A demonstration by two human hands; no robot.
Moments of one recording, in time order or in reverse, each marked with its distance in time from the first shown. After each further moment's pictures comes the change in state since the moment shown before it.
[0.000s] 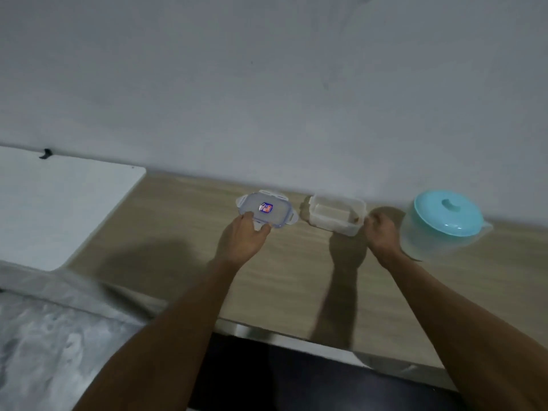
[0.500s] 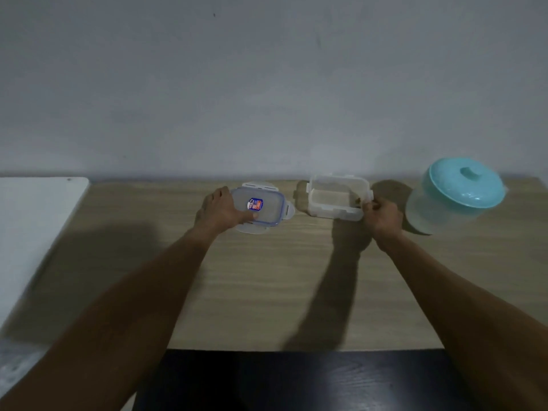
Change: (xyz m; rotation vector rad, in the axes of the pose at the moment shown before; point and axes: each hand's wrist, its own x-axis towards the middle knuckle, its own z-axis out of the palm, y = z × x) left_hand 0.145 -0.045 0.001 0.220 -0.277 0.109; right_hand 0.020 0.005 0.047 -0.102 0.190 0.220
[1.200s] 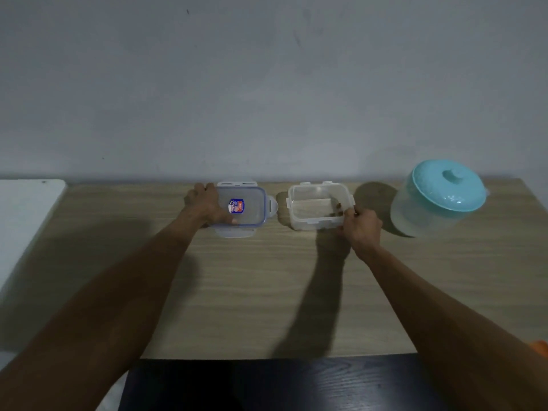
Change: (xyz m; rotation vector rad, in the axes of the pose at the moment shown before) left_hand 0.022 0.017 -0.007 0.219 -0.068 -0.058; right_hand -0.007 0.007 0.015 0.136 -0.014 0.038
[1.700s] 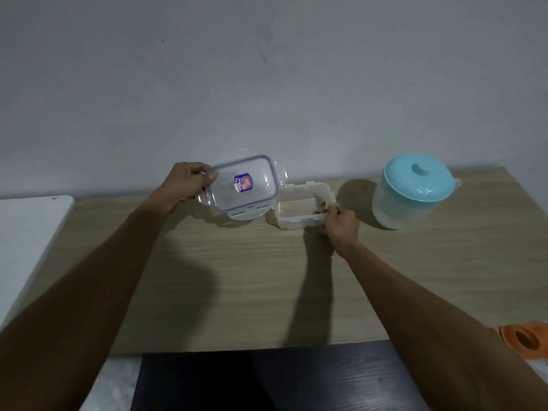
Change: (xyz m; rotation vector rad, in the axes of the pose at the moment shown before) left_hand -0.039 0.034 -0.073 -0.782 0.127 0.154; right_hand 0.004 0.012 0.008 0.219 -0.095 0.139
